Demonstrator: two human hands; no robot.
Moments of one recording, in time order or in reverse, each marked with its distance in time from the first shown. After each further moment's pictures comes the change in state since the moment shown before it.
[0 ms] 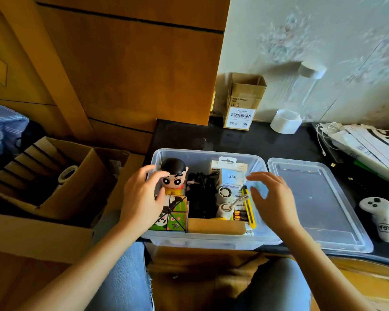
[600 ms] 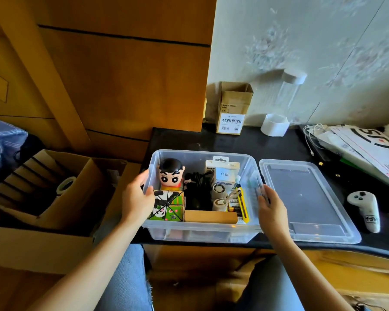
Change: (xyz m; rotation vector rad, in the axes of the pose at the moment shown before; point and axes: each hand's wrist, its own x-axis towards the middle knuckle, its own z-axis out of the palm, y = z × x) left_hand 0.003 -0.005 0.013 -0.364 0.053 -0.398; right_hand -0.032 0.032 0.018 0.353 0.111 0.403
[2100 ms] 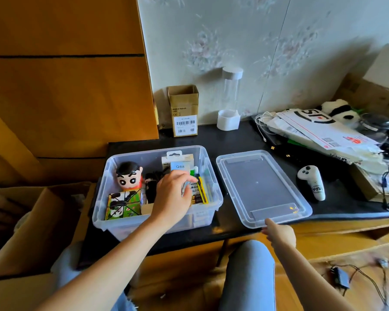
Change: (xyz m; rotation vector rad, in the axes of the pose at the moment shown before) left_hand -0.056 0.113 0.103 0.072 -0.341 0.572; right_hand 0.006 0.137 -0.084 0.108 0.200 0.711
